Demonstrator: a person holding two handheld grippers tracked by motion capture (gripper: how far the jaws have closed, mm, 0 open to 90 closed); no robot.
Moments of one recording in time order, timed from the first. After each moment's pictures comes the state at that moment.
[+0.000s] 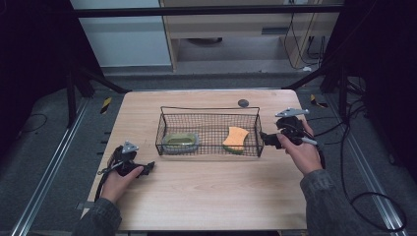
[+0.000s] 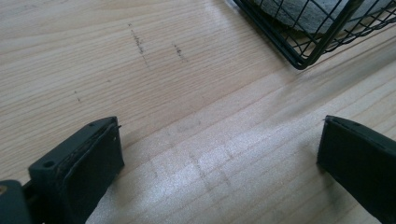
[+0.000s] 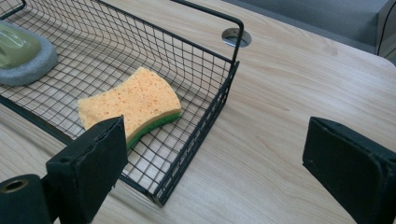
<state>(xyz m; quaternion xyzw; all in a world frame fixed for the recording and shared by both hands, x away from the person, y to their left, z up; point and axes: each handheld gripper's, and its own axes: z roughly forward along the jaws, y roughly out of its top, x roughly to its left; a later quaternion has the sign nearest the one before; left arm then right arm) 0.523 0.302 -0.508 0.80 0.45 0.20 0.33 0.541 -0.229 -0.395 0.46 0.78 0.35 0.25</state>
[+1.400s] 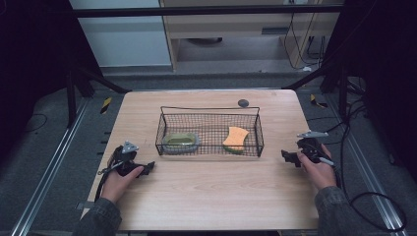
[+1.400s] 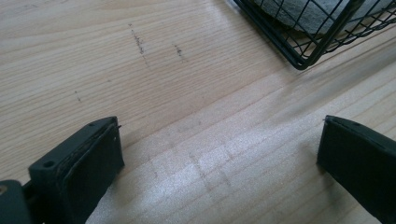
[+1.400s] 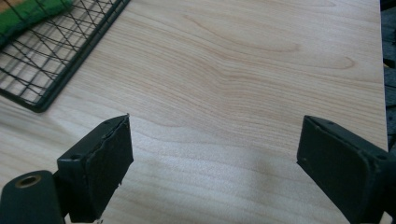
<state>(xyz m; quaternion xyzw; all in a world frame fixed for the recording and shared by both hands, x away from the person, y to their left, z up) 0.523 0.301 -0.508 0.80 0.45 0.20 0.33 0.530 -0.304 -0.483 0.55 0.75 0.30 0.23</state>
